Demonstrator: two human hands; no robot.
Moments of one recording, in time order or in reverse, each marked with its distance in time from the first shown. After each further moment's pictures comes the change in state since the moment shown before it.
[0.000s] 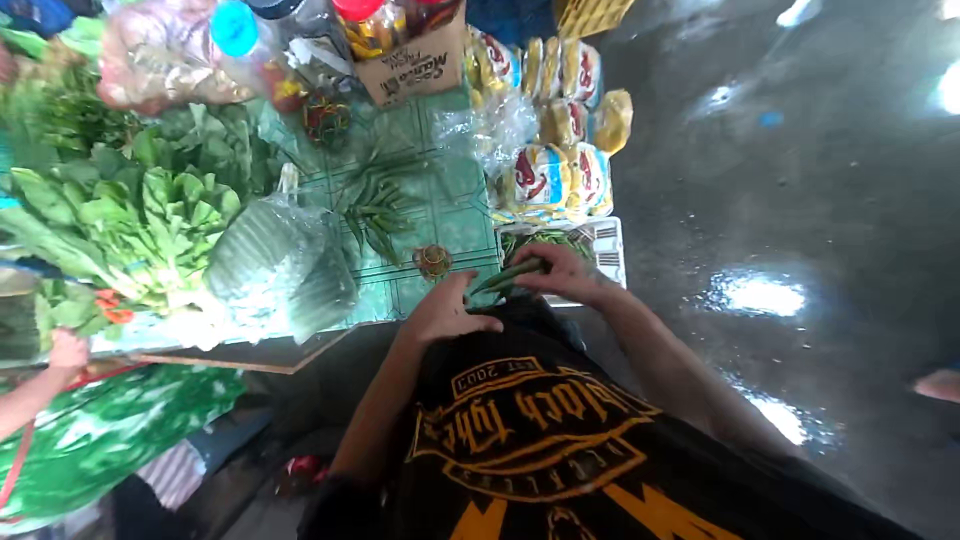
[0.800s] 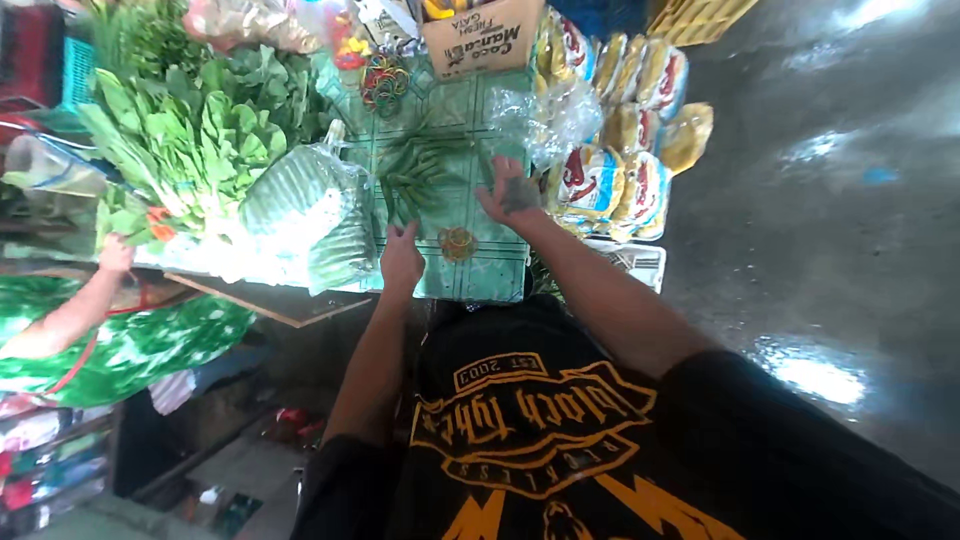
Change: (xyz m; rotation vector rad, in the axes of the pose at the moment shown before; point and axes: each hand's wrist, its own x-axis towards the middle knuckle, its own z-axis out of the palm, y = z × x) left_hand 0.025 -0.101 -0.029 0.360 0.719 -0.449; right_hand 0.179 -0.044 0.049 -0.773 0.275 0.051
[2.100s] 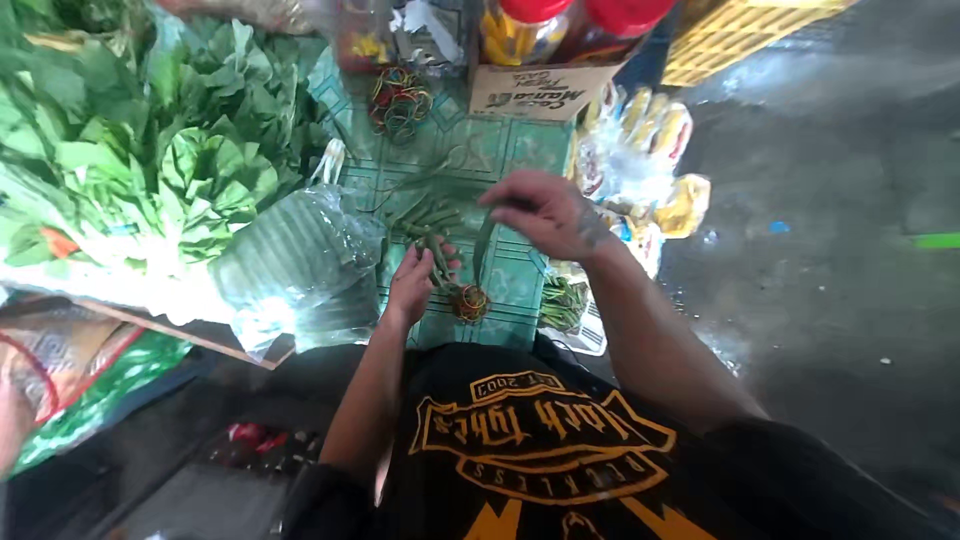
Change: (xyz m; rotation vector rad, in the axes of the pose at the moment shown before) left_hand 0.074 -0.001 -0.032 -1.662 -0.400 -0.015; right_hand 0.061 -0.078 -0.093 0.420 -0.141 -0.643
